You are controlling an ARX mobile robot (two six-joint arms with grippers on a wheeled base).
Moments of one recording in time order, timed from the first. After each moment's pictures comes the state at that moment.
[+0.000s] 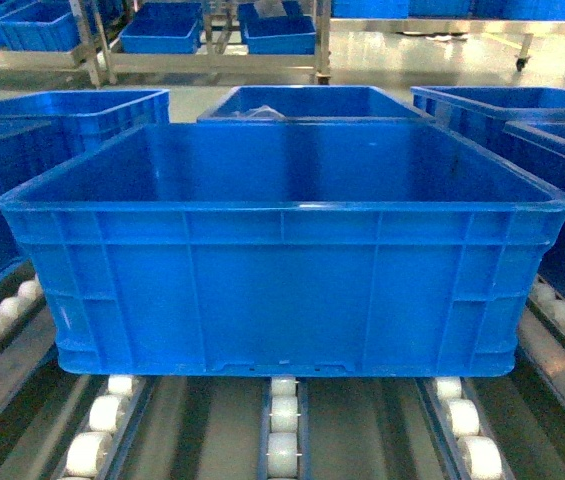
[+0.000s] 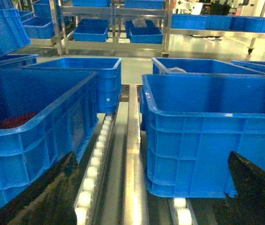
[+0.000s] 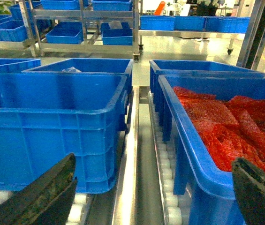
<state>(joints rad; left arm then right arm) 0.00 0.01 0.02 -0.01 0.00 -0.01 0.00 0.01 0.01 -0.01 0.00 0.00</state>
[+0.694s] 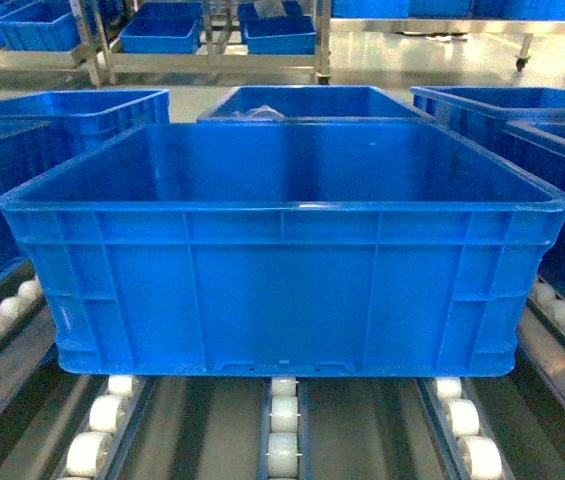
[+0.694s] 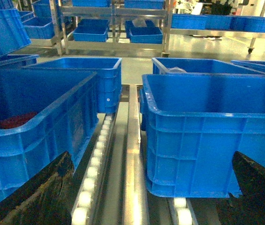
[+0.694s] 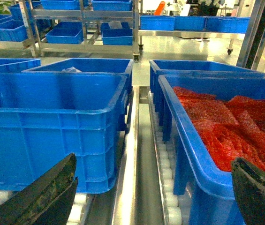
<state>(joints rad) 0.00 0.01 0.02 -0.01 0.00 -0.01 0.00 0.01 0.01 -0.01 0.00 0.00</state>
